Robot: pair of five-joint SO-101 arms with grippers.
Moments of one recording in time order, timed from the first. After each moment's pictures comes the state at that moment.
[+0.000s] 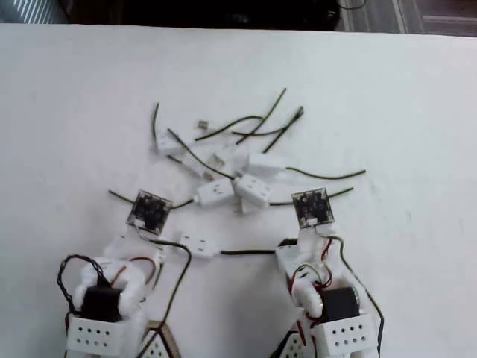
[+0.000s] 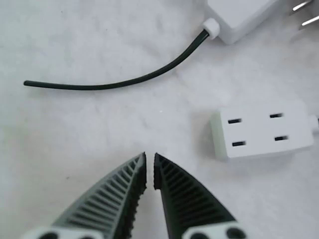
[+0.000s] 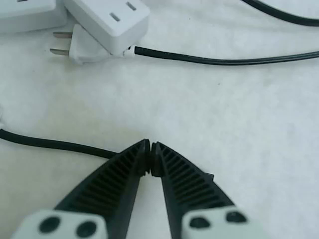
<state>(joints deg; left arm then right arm) 1.5 -103.5 97.2 73.0 -13.1 -14.4 -97.7 96.6 63.9 2.2</state>
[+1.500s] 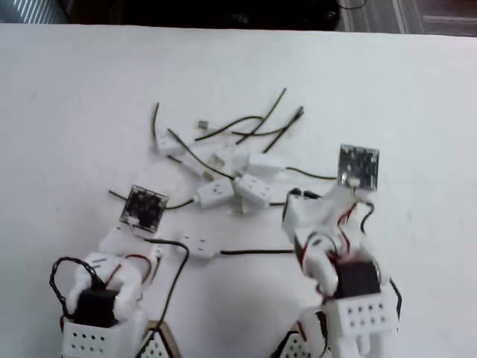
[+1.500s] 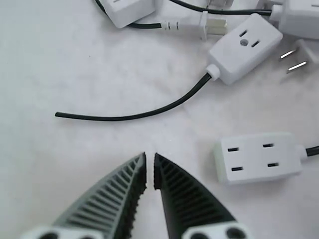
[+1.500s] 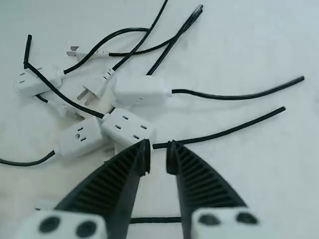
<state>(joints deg) 1.5 -103.5 91.5 71.6 -13.1 -12.7 -66.3 61.3 59.5 -17.9</state>
